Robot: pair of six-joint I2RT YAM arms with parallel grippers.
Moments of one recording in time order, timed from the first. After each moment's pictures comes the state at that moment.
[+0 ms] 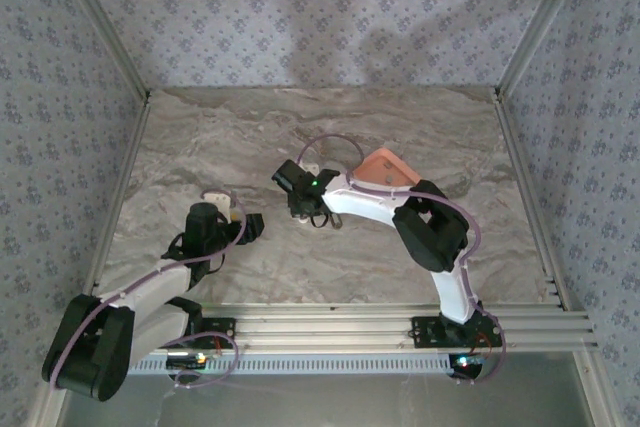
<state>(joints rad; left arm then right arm) -0.33 1.02 0.21 0.23 0.15 -0.40 0.93 2.02 1.48 -0.60 0.24 0.76</state>
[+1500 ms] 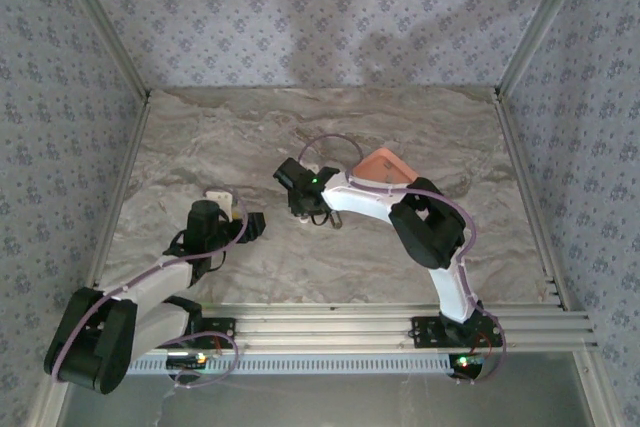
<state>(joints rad) -0.33 1.06 0.23 0.23 0.16 -0.39 0.91 2.05 1.51 -0.61 0.21 0.74</state>
